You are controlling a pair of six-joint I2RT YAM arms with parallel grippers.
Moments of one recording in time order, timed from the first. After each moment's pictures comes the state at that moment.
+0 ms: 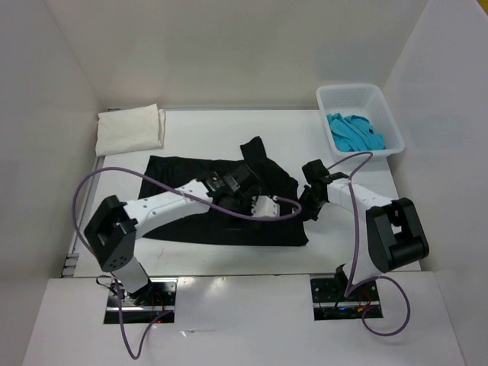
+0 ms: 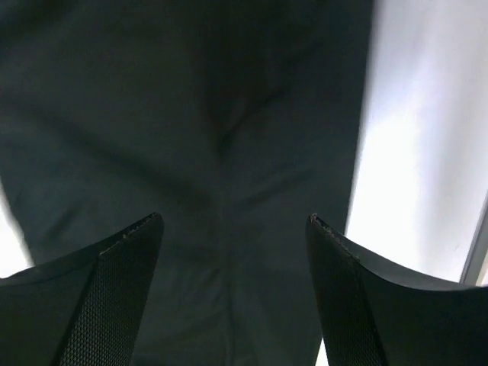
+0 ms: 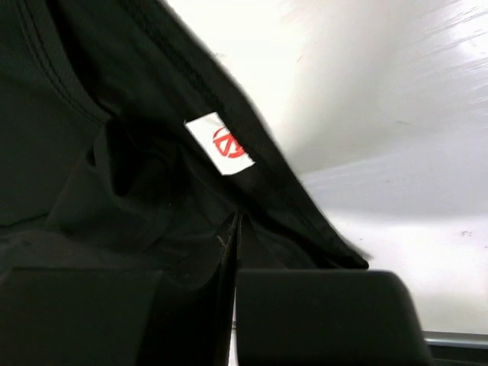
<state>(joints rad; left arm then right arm) -0.86 1.61 1.28 -0.76 0.14 0.71 0.30 1.49 0.81 -0.63 -0.11 0.88</state>
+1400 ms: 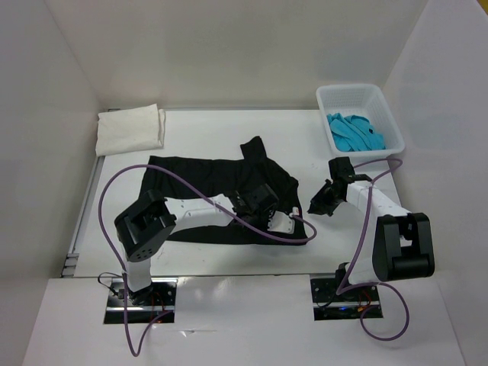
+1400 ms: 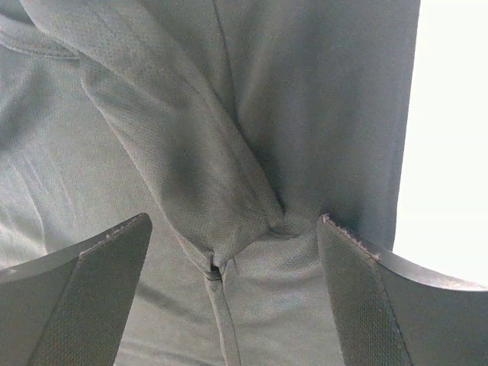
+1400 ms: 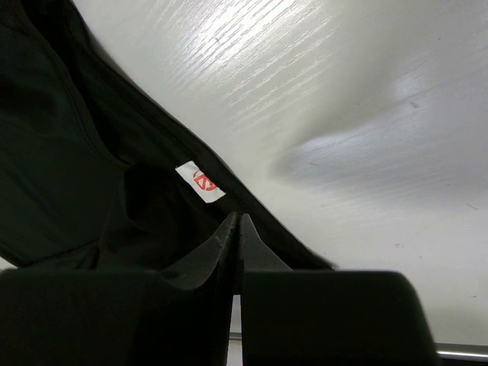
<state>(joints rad) -1.00 1.85 1.20 -0.40 0.03 0.73 0.07 1.40 0.77 -0.61 -0.16 0.85</state>
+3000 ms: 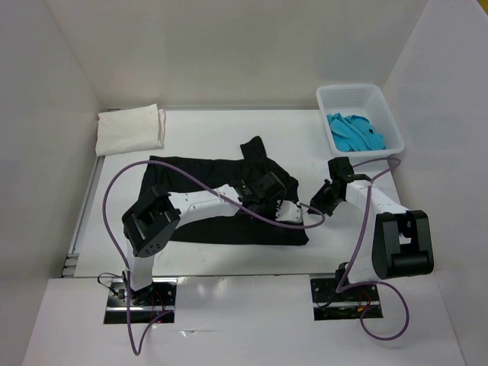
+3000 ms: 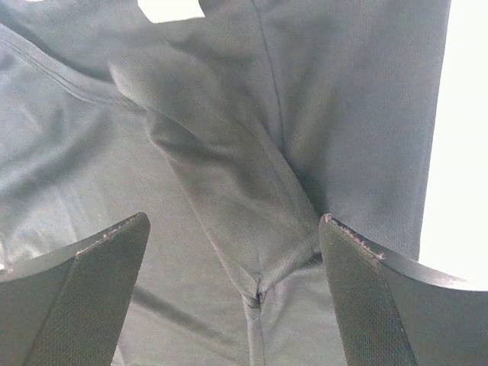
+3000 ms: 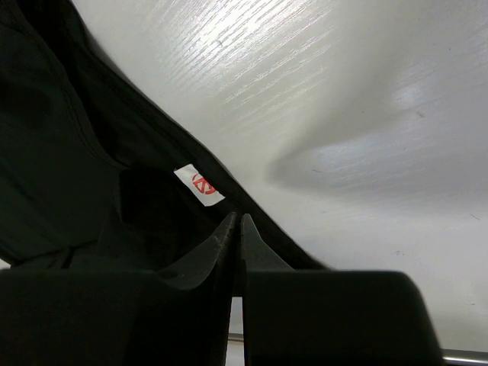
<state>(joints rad) -0.97 1.92 1.35 -0.45 0.11 0.72 0.07 1.41 0.77 -0.59 -0.17 0.83</state>
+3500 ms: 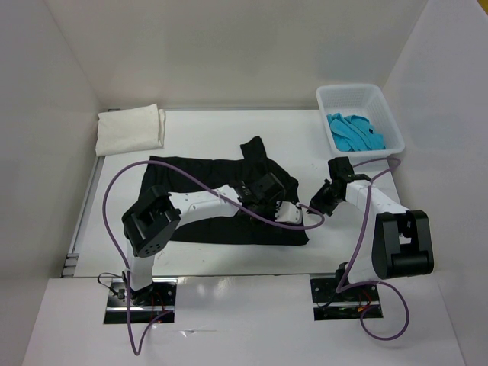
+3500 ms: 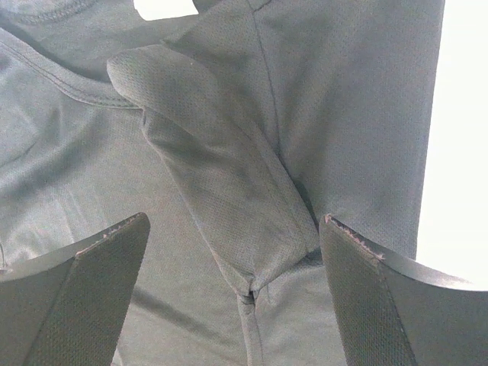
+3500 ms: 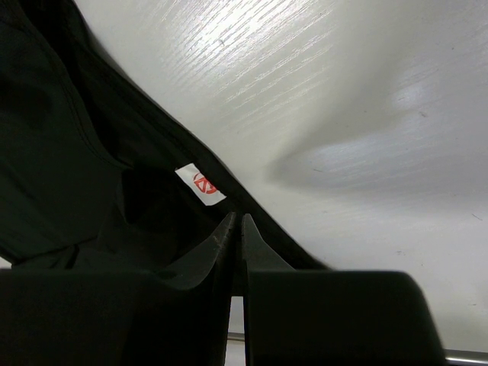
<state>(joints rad) -0.97 1.92 1.36 -0.46 0.12 0.73 0.07 1.41 0.77 -0.59 -0.17 0.83</state>
